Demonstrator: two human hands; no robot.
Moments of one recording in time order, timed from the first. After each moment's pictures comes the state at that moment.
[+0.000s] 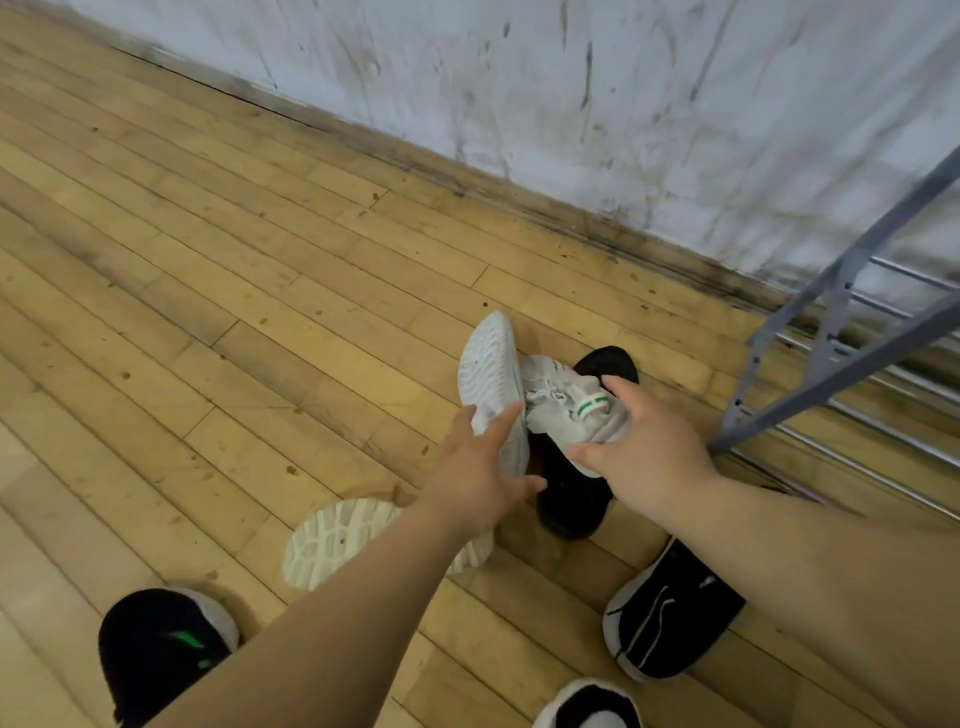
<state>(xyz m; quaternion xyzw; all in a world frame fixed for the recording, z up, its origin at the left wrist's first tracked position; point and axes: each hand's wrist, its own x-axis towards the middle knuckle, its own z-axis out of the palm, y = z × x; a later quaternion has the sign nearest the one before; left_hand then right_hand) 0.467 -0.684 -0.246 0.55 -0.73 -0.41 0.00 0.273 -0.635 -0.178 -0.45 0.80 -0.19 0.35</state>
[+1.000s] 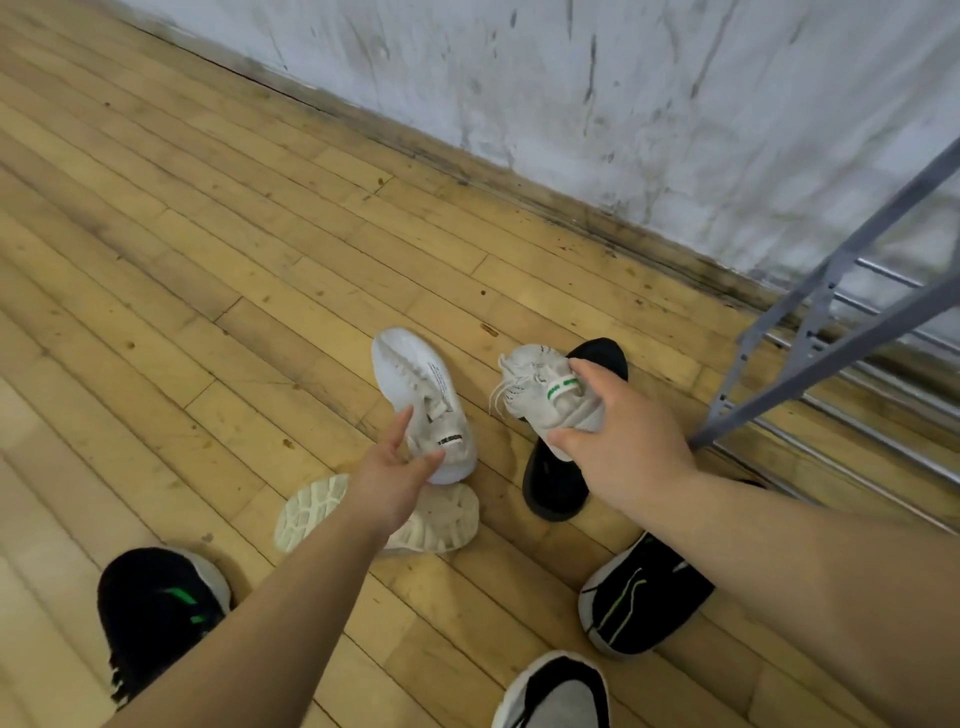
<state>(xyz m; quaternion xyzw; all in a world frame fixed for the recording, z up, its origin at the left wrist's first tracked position) 0.529 -0.661 -0.250 0.66 -0.47 -0.55 0.20 0.279 -0.622 -0.161 -0.52 0.76 -0.20 0.33</state>
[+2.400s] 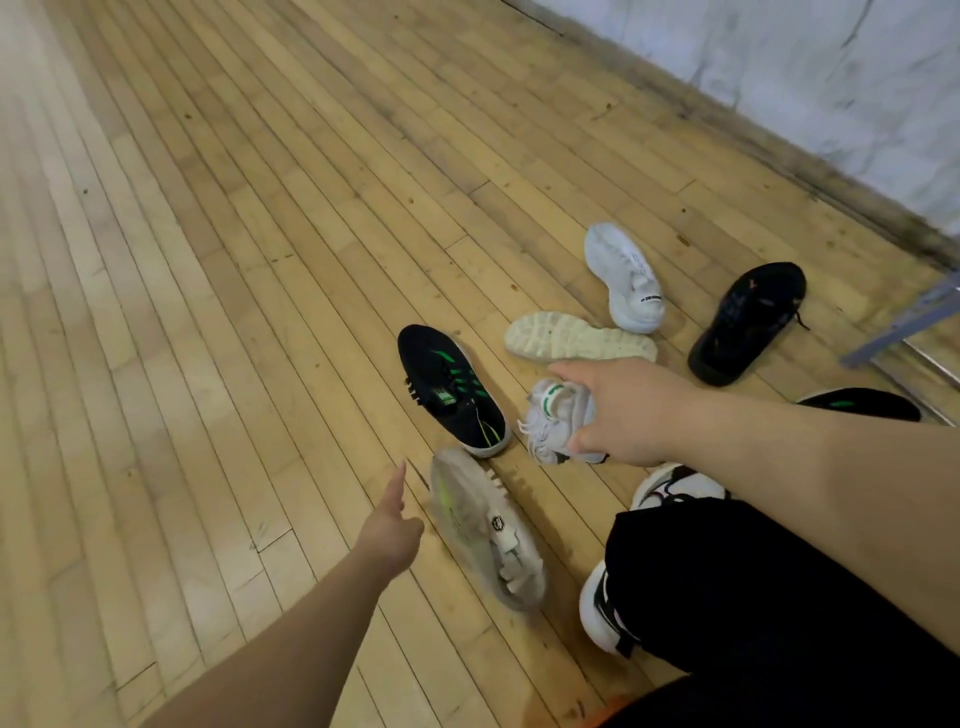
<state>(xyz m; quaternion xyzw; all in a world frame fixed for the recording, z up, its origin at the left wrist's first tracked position) 0.777 -0.330 -0.219 0.81 -0.30 -0.49 0.12 0.499 -0.469 -0.036 -0.77 0.52 0.14 0.35</state>
